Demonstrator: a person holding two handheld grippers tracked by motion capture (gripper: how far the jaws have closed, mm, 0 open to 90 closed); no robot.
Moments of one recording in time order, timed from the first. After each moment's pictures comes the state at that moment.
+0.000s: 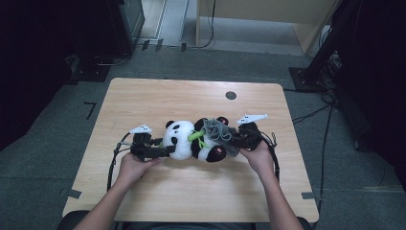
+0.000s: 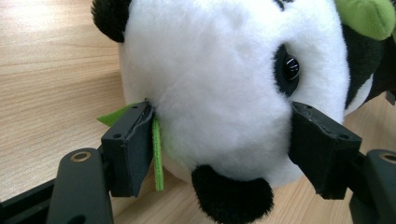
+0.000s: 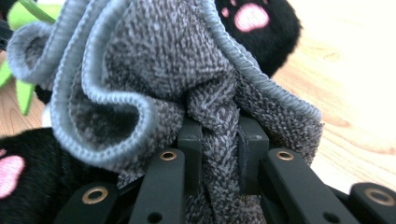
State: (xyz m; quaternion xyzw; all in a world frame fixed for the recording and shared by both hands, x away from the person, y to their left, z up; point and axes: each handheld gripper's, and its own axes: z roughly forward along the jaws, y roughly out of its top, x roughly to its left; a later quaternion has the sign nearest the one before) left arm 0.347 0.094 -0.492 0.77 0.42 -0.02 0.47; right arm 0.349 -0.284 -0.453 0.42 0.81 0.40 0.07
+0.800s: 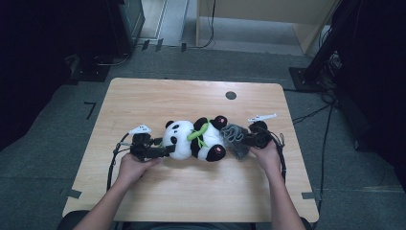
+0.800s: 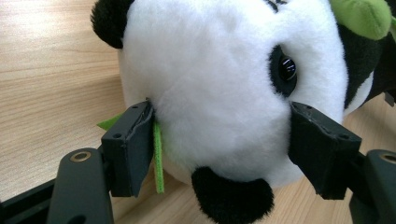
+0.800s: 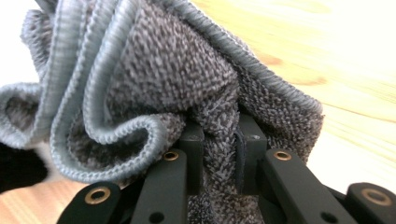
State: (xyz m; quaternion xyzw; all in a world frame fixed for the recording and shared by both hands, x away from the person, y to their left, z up) left arm 0.347 0.095 -0.492 0.77 0.41 -0.02 0.48; right arm 0.366 -0.327 -0.479 0.51 0.79 0.35 0.06
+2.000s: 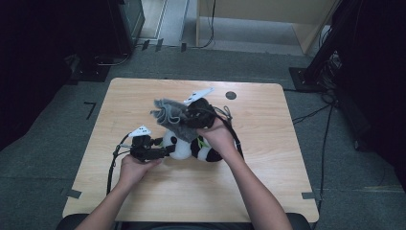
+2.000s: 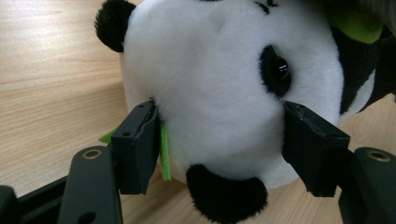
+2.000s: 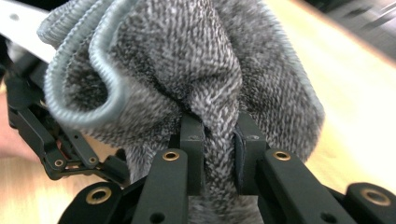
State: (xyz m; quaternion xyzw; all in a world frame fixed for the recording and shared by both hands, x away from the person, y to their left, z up) left arm 0.340 0.093 -0.492 0.77 0.41 0.01 0.49; right arm 0.384 -0.133 -0.378 0.29 0.87 0.39 0.07
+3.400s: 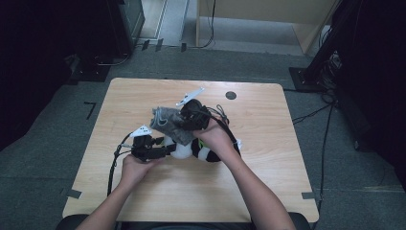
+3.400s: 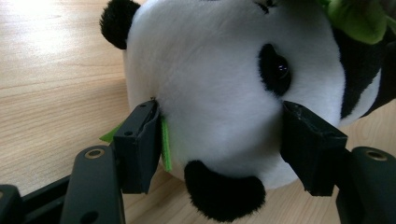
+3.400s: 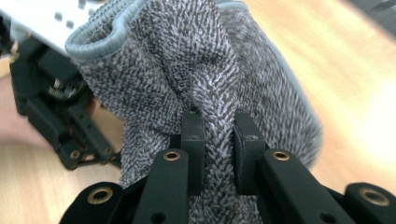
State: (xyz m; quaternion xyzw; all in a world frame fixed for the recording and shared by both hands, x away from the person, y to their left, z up) left arm 0.342 0.092 -0.495 0.76 0.41 0.01 0.50; right arm 0.378 -0.119 -0.375 0.29 0.89 0.34 0.07
